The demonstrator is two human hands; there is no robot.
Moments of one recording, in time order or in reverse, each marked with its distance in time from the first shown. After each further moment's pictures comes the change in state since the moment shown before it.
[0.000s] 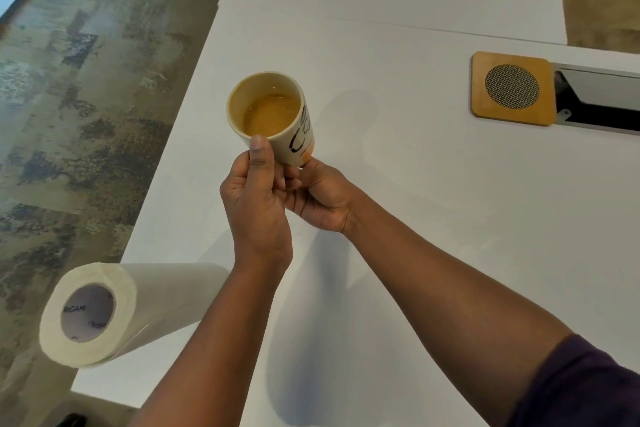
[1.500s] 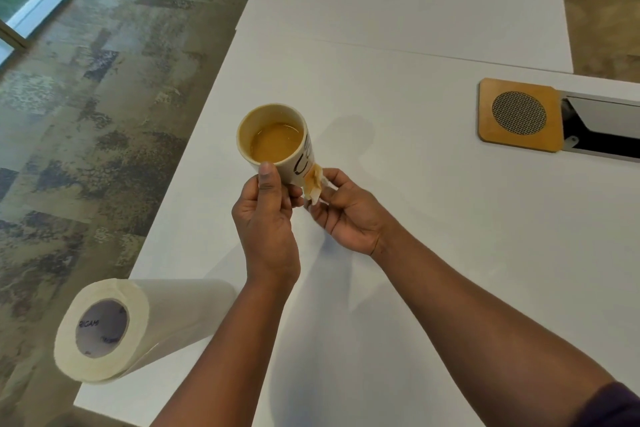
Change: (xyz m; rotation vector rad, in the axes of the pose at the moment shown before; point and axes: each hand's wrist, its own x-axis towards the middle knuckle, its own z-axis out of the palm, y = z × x) left_hand 0.006 -0.010 -0.001 -0.035 0.056 -0.018; right_hand -0.013 -0.012 -0.024 0.088 0.176 -0.066
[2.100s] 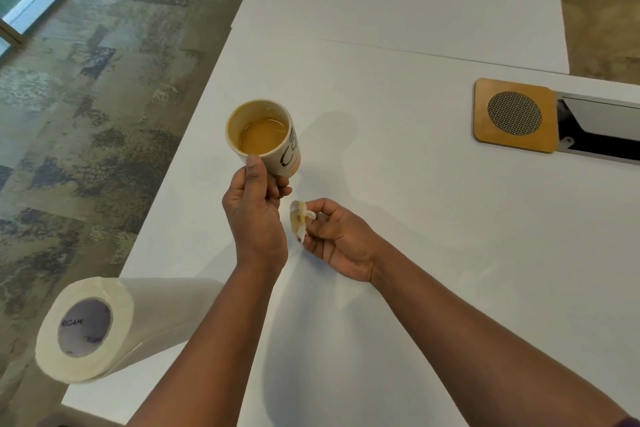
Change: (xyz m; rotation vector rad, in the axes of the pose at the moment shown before) left_hand 0.022 -0.015 0.000 -0.014 0.048 0.020; right_hand -0.023 0.023 -0.011 -0.223 0.061 0.078
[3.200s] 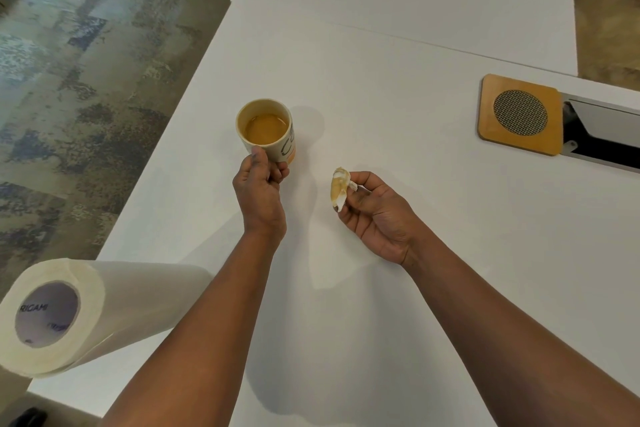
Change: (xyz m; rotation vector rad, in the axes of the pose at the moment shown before) left_hand 0.044 -0.064 -0.003 -0.032 0.052 -0.118; right_hand -0.015 -0.035 -0.035 0.050 0.106 -0.155
